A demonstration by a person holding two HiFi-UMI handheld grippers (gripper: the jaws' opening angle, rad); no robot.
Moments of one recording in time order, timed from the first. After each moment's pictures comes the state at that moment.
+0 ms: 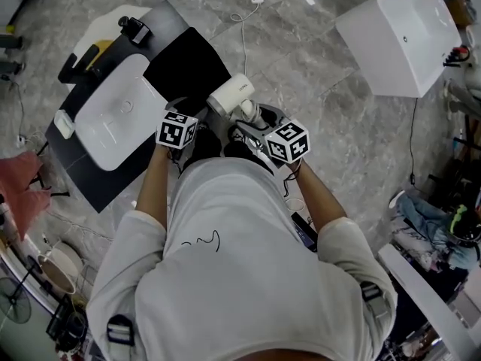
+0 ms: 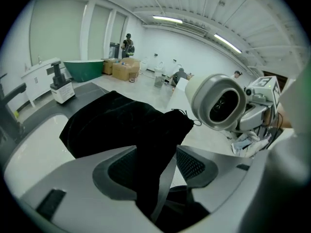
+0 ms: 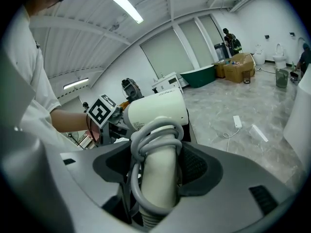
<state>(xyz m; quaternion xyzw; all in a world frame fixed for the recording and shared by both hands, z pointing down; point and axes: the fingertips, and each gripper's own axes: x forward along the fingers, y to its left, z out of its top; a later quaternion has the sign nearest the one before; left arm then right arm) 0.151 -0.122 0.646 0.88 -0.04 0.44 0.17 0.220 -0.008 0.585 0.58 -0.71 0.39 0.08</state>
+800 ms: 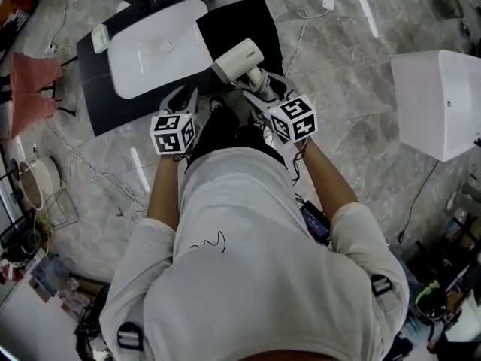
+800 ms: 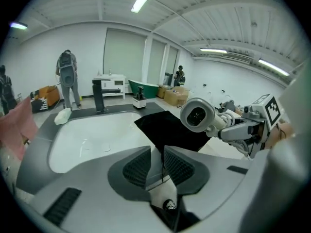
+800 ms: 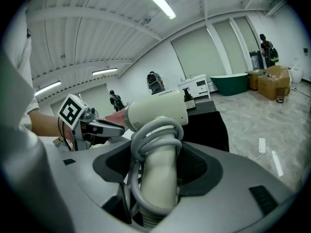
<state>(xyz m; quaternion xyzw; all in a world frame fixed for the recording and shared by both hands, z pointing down) 0.007 -0.113 0.575 0.85 -0.37 0.31 0.22 0.160 -0.059 0.567 0.48 -0.82 0.30 0.12</state>
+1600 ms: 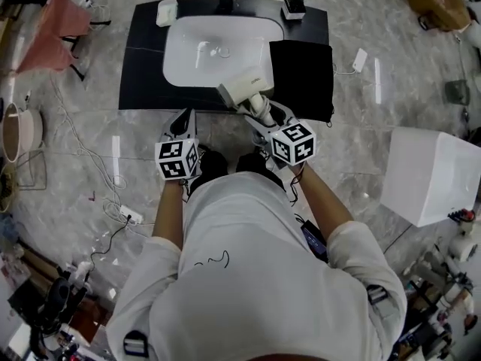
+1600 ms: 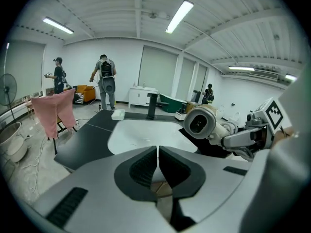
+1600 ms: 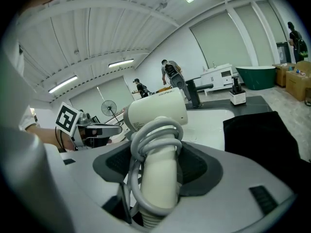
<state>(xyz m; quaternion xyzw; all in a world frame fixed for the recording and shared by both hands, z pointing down) -0.204 -0.107 0.550 0.78 -0.53 0.21 0.24 -0.032 -0.096 0.555 0.36 -0.86 0.31 0.16</state>
